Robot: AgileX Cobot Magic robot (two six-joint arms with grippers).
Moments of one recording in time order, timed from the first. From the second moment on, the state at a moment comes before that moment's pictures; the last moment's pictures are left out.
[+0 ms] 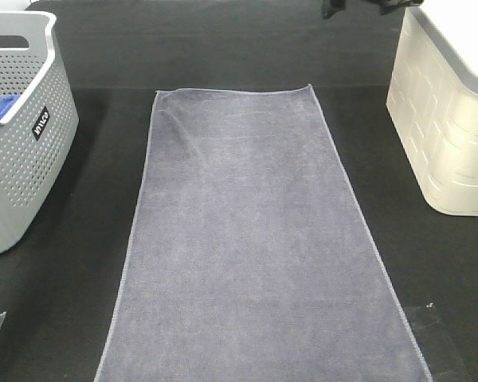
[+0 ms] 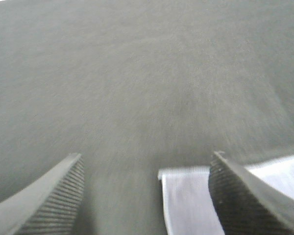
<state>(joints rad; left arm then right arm) -0.30 2.28 -2.30 0.34 0.81 -0.38 0.21 2.17 -2.05 0.00 0.71 -0.04</state>
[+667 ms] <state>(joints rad) -0.30 2.01 -2.24 0.21 1.21 -0.22 0.21 1.95 -2.05 0.00 1.21 -0.04</state>
